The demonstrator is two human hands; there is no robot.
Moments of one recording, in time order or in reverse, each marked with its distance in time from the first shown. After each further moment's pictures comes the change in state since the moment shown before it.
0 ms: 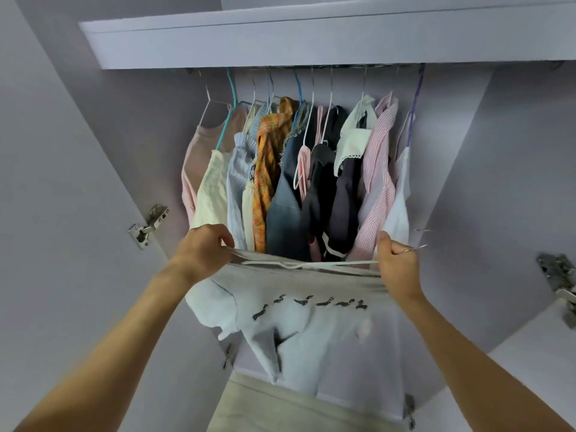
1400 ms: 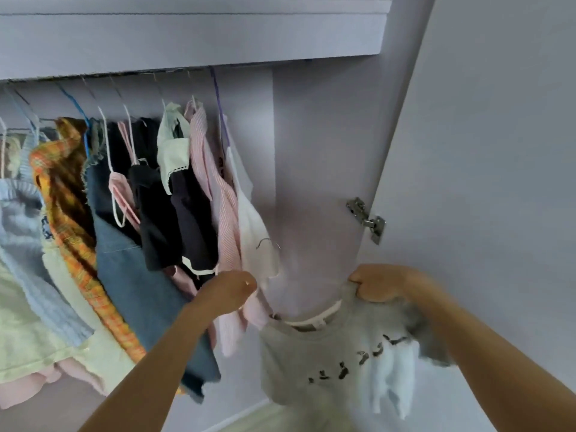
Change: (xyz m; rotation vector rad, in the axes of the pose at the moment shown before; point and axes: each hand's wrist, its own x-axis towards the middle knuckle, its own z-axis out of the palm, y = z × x) left_hand 0.033 0.144 0.155 0.066 -0.526 0.698; right_hand -0.049 -0.027 -0.170 -1.116 -0.725 0.552
